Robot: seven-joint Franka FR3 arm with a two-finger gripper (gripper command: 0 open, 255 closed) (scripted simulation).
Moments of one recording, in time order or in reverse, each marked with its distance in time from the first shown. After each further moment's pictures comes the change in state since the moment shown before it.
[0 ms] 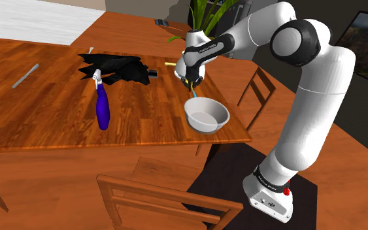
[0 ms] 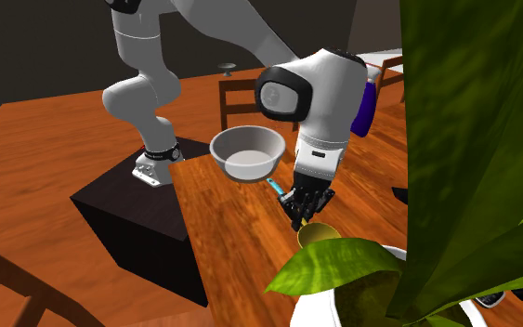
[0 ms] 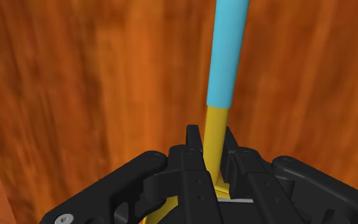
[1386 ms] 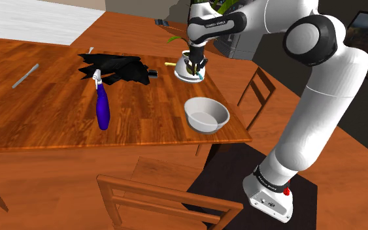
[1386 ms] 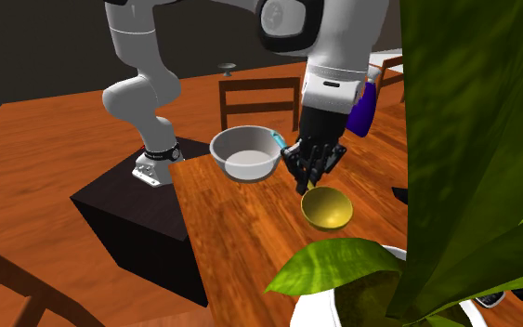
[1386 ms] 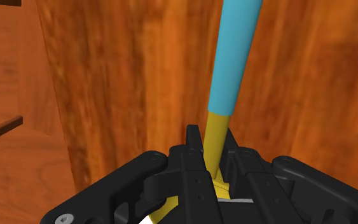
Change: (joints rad) arm 0.006 -0.099 0.003 0.155 0.013 -0.251 -0.043
